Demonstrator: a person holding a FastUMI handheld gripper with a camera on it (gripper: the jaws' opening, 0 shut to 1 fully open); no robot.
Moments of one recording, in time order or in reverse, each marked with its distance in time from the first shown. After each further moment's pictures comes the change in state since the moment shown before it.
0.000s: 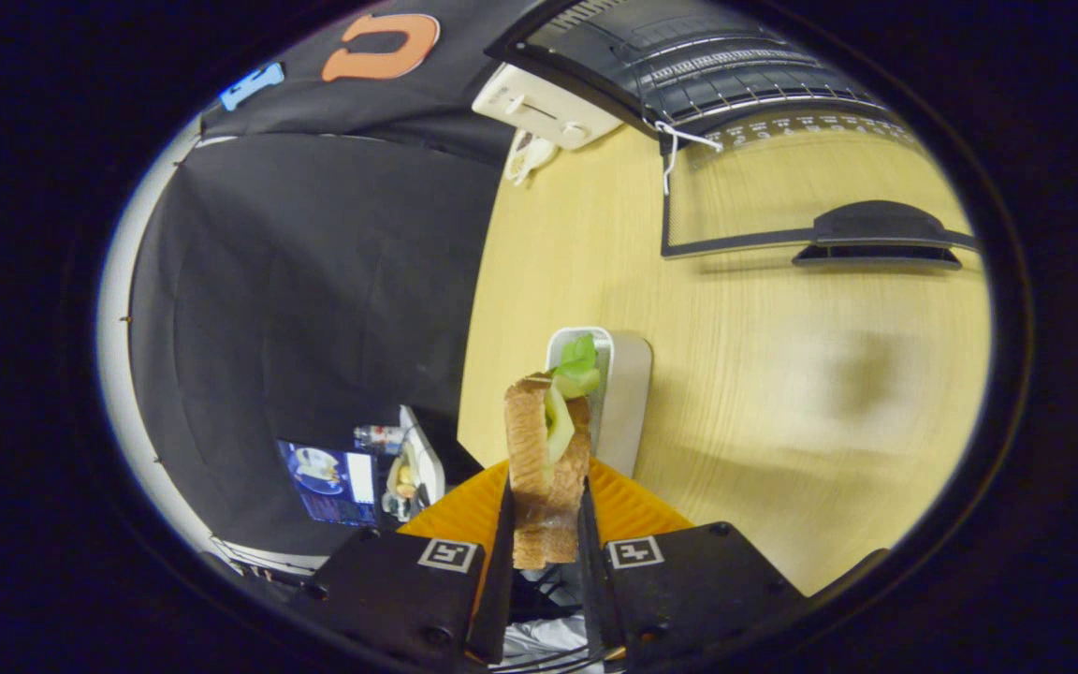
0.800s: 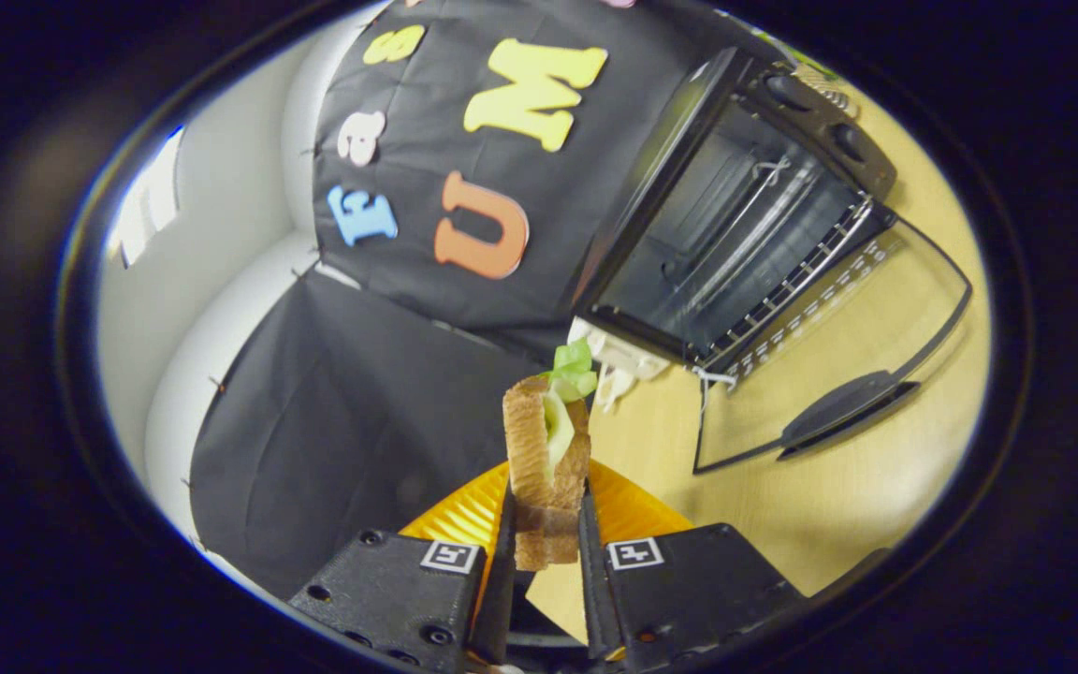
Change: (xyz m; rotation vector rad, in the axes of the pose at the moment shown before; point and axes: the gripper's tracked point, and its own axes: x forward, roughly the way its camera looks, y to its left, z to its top) arm -0.094 0.019 0.113 -0.014 -0.814 0.278
